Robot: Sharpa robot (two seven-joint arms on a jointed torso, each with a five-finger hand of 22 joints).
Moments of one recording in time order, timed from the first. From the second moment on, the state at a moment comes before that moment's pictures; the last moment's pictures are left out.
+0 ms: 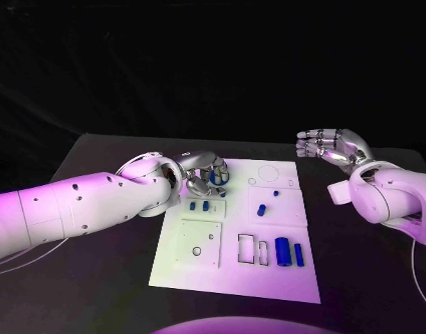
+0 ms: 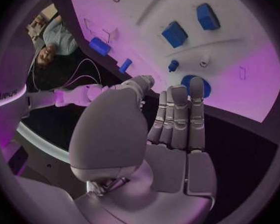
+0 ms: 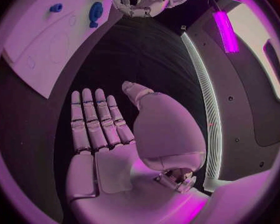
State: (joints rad) left arm 1.20 -0.69 -0.09 1.42 -1.36 -0.24 -0.01; left_hand 1.43 -0.28 0.42 0.27 0.37 0.70 0.16 0.54 0.49 0.80 0.11 0.72 0.42 1.14 0.04 1.04 0.80 0.17 0.92 0.14 0.95 0.73; right arm 1.25 -0.89 -0.17 1.41 -0.28 -0.45 0.37; right_hand 1.25 -0.10 0.40 0.10 0.24 0.76 0.20 0.17 0.33 0.83 0.22 0.38 0.07 0.77 0.20 0.33 0.22 0.16 0.70 0.29 0.07 0.36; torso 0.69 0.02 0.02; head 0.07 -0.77
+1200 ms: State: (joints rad) left arm 1.19 -0.61 -0.10 1.36 -1.64 -0.15 -0.07; left_hand 1.56 -0.23 0.43 0.27 0.37 0.82 0.16 0.49 0.33 0.88 0.09 0.65 0.23 1.27 0.03 1.29 0.92 0.17 1.03 0.13 1.12 0.92; right arm 1.25 -0.89 -0.17 1.41 -0.29 -0.45 0.38; right_hand 1.25 -0.10 0.40 0.10 0.24 0.76 0.20 0.17 0.33 0.83 0.22 0.38 0.07 0.77 0.20 0.33 0.21 0.16 0.70 0.29 0.07 0.36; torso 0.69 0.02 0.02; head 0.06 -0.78
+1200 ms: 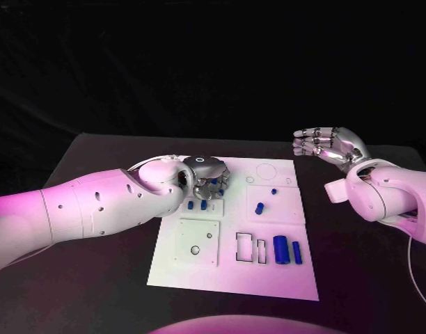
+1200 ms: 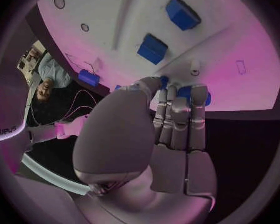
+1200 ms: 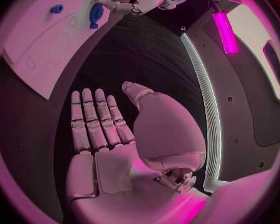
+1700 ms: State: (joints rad) left arm 1.19 -0.59 -0.10 1.35 -1.64 -0.12 -0.08; left_hand 1.56 -0.23 0.44 0.27 0.37 0.82 0.15 0.48 0.32 0.88 0.09 0.63 0.22 1.28 0.03 1.31 0.94 0.17 1.04 0.13 1.13 0.95; right arm 1.25 -0.89 -0.17 1.41 -0.29 -0.45 0.38; right_hand 1.25 -0.10 0.40 0.10 0.24 0.76 0.20 0.17 0.33 0.83 0.22 0.38 0.07 0.77 0.20 0.33 0.21 0.16 0.70 0.29 0.07 0.36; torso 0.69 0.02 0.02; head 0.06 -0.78
